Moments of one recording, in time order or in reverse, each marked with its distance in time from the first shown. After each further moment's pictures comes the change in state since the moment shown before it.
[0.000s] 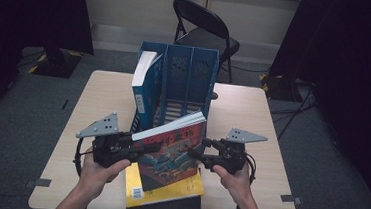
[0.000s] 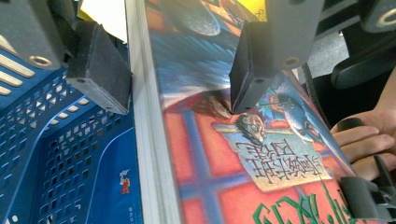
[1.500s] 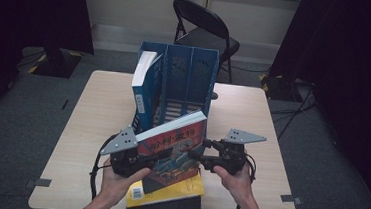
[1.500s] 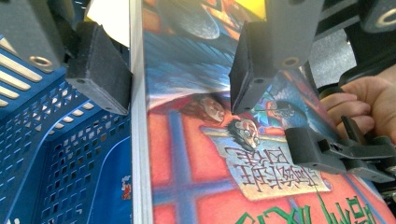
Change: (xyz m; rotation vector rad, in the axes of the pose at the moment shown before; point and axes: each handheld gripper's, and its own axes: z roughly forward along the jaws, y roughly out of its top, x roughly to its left) left arm -0.007 -0.032 0.034 -0.008 0.119 0.027; right arm 0.002 0.000 0.000 0.027 -0.020 -0.016
